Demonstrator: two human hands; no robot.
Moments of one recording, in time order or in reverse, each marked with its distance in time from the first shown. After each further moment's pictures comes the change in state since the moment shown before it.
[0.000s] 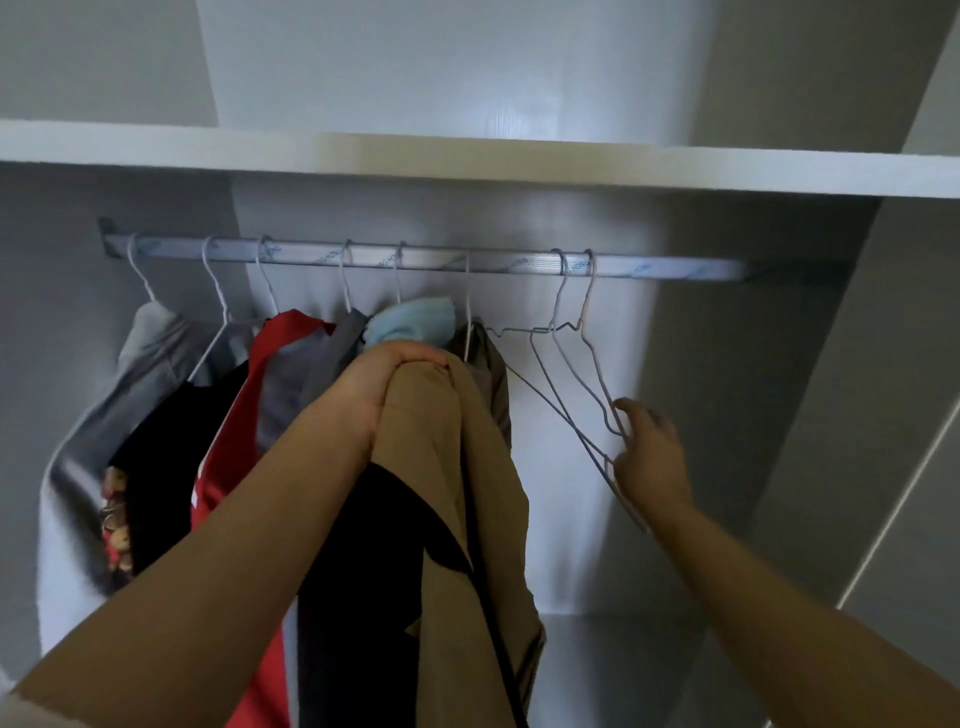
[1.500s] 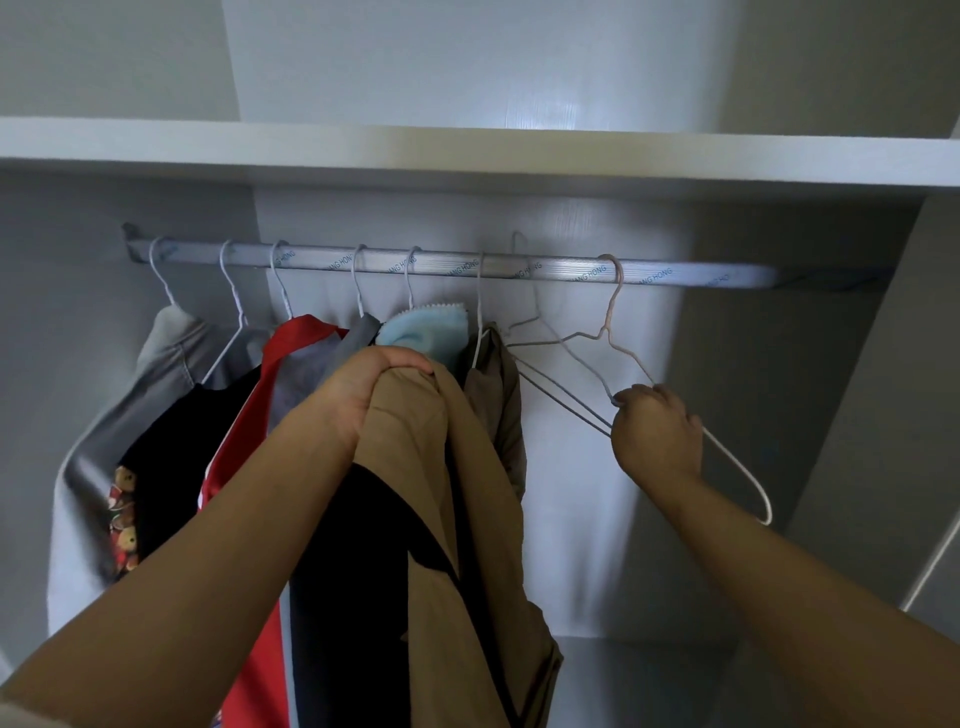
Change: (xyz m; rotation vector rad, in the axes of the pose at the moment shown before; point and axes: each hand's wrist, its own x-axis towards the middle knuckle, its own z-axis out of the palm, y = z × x) left_hand 0.004 -0.014 -0.020 -0.288 -0.034 -0.060; right_hand 0.033 -0.018 0.001 -0.347 0.090 -0.176
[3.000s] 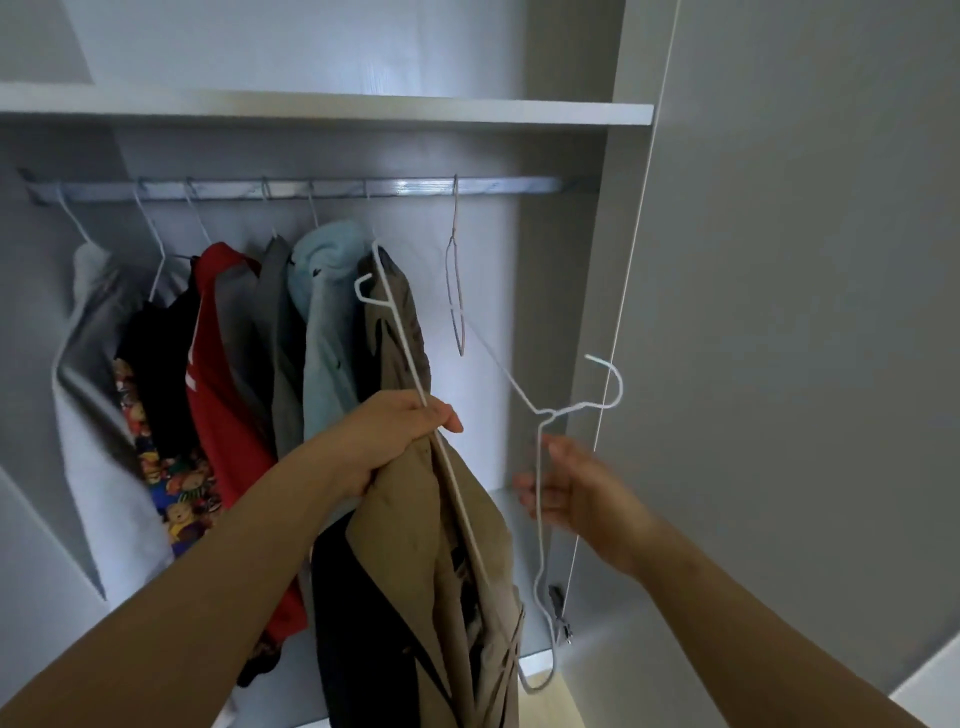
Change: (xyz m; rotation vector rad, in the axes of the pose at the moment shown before) left_hand -0.201 -0.124 0.000 0.546 -0.415 0.150; right_hand -0.333 0.008 -0.121 1.430 -0.495 0.507
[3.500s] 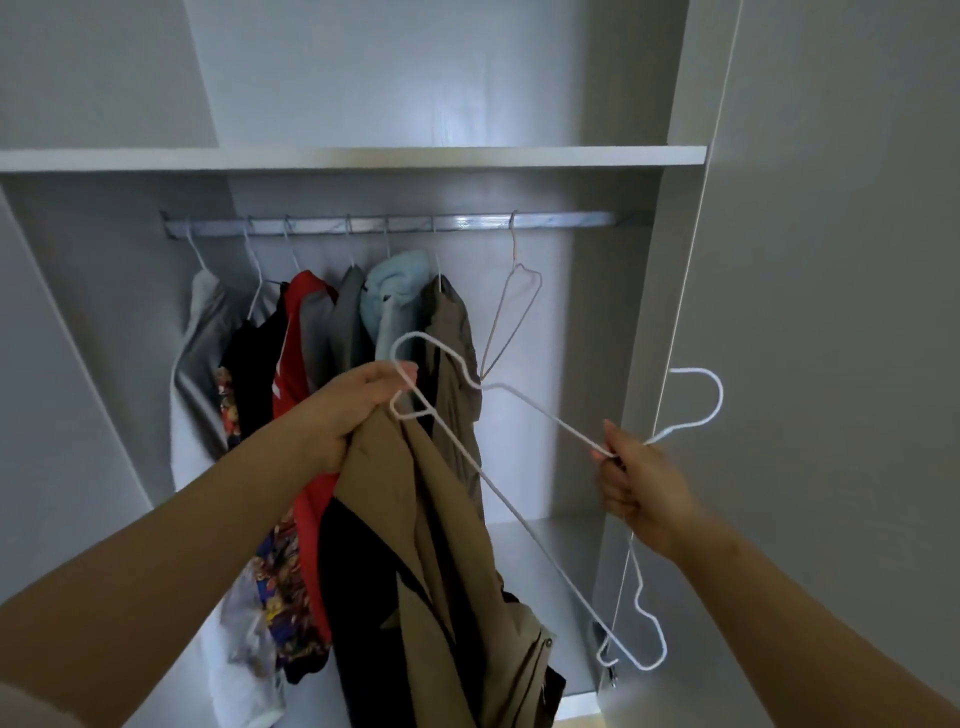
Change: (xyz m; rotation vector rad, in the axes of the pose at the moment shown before) left_hand -0.034 0.016 -0.059 -0.410 0.242 -0.059; right_hand 0.013 -0.023 0.012 0.086 0.140 -0.078
